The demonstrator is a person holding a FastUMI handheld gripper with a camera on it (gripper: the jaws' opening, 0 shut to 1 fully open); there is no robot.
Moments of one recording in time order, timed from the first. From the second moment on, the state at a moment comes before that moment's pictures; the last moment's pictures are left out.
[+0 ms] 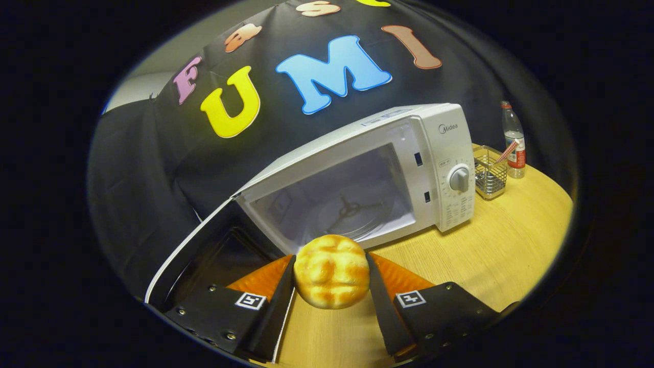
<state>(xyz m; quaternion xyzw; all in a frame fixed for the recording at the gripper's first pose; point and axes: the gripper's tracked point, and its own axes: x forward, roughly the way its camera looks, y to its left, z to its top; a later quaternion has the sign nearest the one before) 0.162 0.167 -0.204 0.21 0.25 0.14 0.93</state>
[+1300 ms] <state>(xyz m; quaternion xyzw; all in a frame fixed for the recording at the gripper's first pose) 0.309 0.196 -0.279 0.33 0.22 0.03 0.92</state>
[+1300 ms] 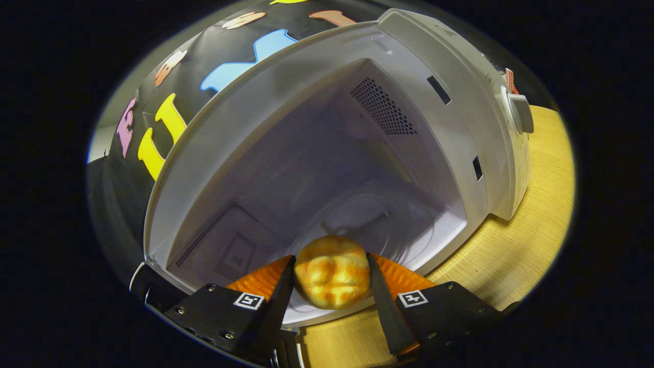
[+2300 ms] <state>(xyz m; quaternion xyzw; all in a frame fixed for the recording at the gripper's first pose) 0.236 0.184 -0.195 0.21 0.18 0.08 0.96</state>
